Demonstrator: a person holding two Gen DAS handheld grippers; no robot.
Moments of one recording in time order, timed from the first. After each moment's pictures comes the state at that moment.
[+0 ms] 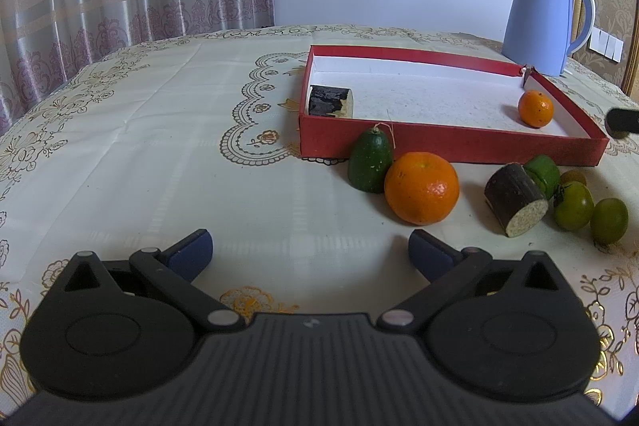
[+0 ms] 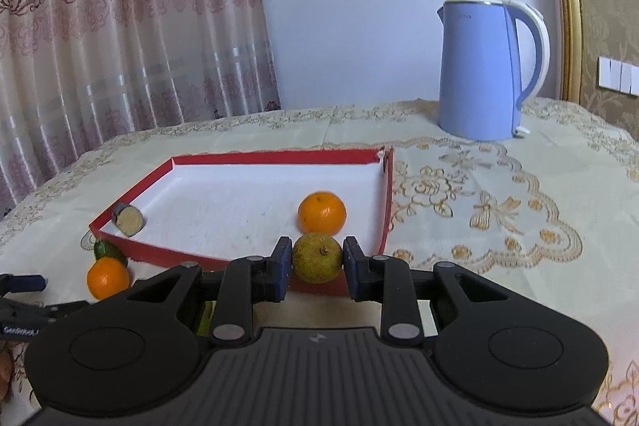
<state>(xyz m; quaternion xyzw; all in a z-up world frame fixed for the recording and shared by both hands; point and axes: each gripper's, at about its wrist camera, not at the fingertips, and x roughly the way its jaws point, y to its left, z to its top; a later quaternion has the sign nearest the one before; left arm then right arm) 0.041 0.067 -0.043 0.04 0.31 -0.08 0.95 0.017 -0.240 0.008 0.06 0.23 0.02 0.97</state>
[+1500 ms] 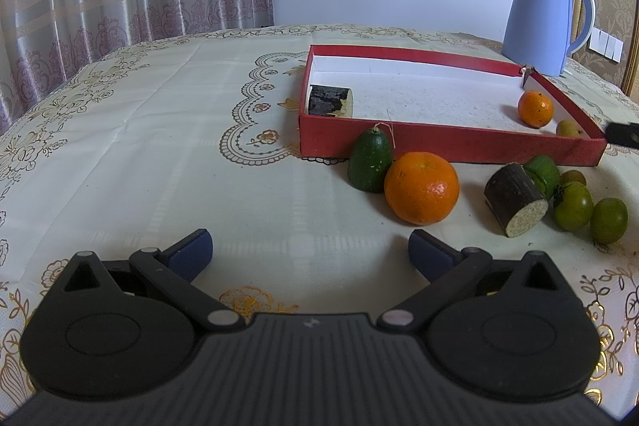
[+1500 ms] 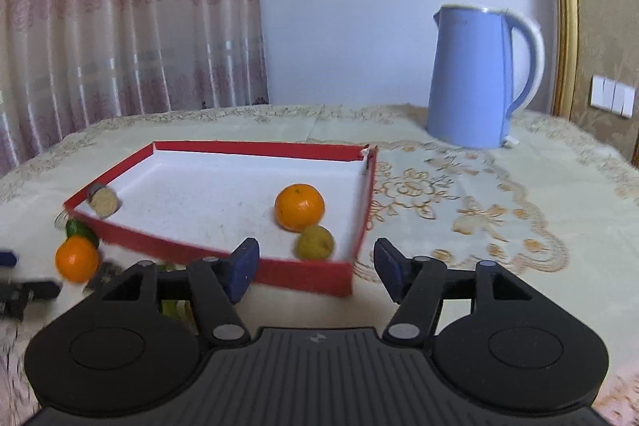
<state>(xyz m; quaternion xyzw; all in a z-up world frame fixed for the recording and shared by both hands) 0.042 0.067 -0.042 0.04 0.31 -0.08 0.95 0.009 -0.246 -0.005 0.02 0.23 0.01 0.97</state>
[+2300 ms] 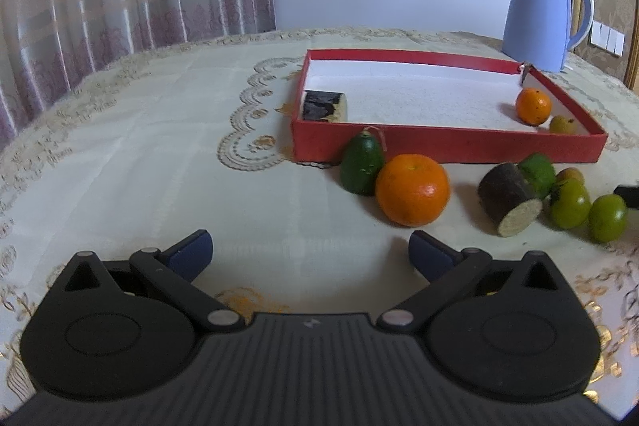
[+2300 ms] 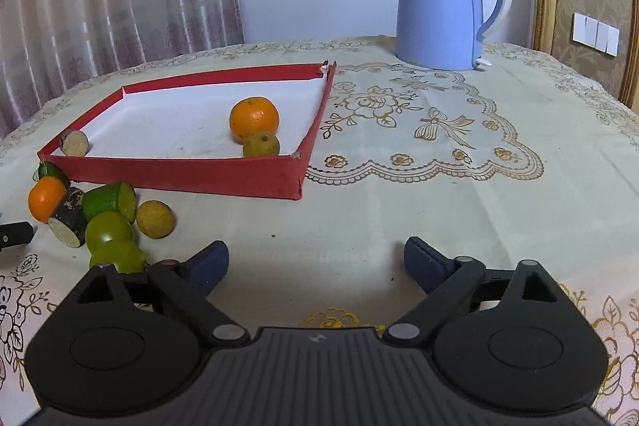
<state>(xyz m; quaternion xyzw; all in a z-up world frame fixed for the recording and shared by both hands) 0.037 0.055 -0.040 0.04 0.31 -0.08 0.95 0.002 -0.271 -0.038 0.04 0.32 -0.02 0.95</state>
